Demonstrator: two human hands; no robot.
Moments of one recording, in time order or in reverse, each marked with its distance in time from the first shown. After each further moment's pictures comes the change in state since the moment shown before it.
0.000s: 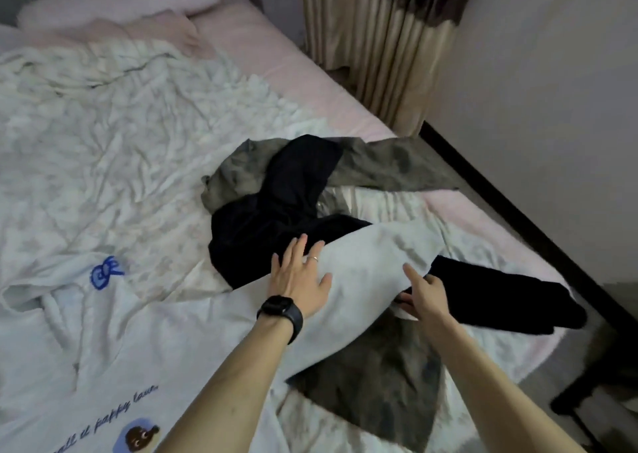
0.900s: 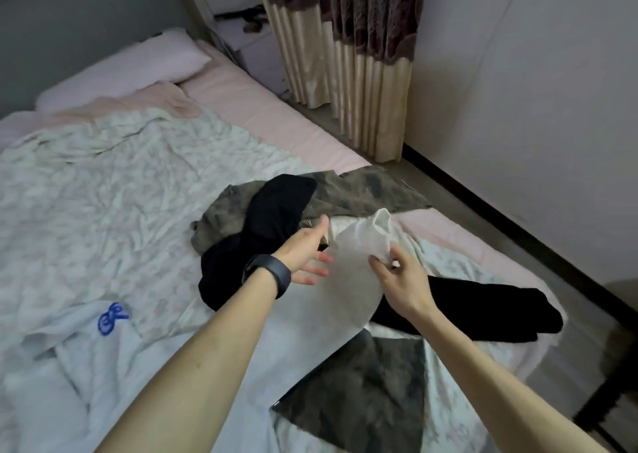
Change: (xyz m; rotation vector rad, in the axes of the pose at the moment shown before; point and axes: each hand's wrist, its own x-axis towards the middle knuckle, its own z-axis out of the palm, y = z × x) left_hand 0.044 0.114 -0.109 -0.857 -0.347 -0.296; right_hand -0.036 -0.096 -0.042 -0.296 -0.143 -0.751
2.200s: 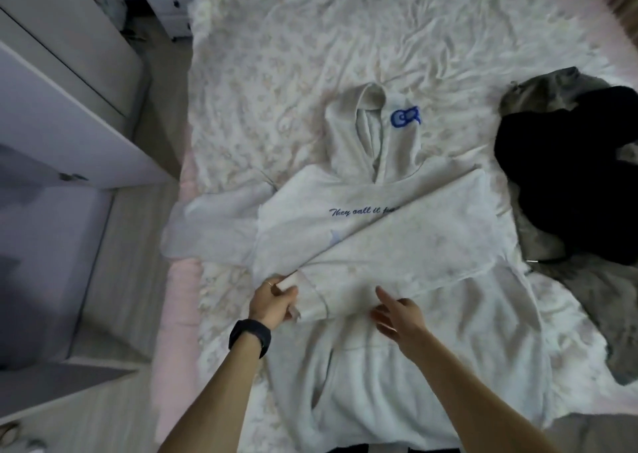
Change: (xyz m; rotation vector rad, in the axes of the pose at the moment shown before) left_hand -0.324 -0.701 -0.152 -0.761 0.670 -0.218; right_hand -0.451 -0.016 0.406 0.035 -0.544 0.817
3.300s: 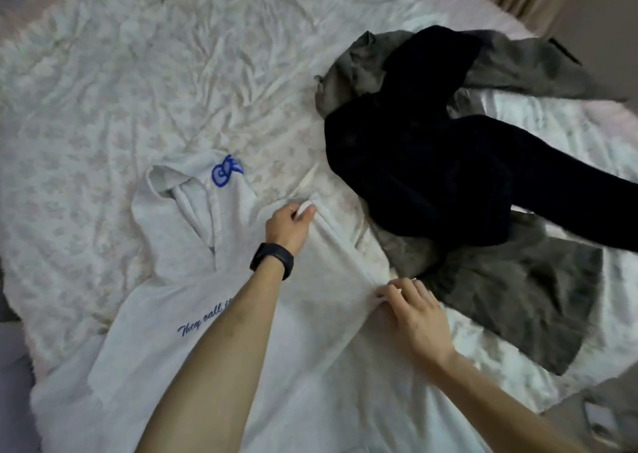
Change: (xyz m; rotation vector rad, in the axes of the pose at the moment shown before) left_hand 0.102 0.243 0.379 0.637 -0.162 0.480; right_hand 0.098 -0.068 -0.240 -0.882 0.574 -1.090
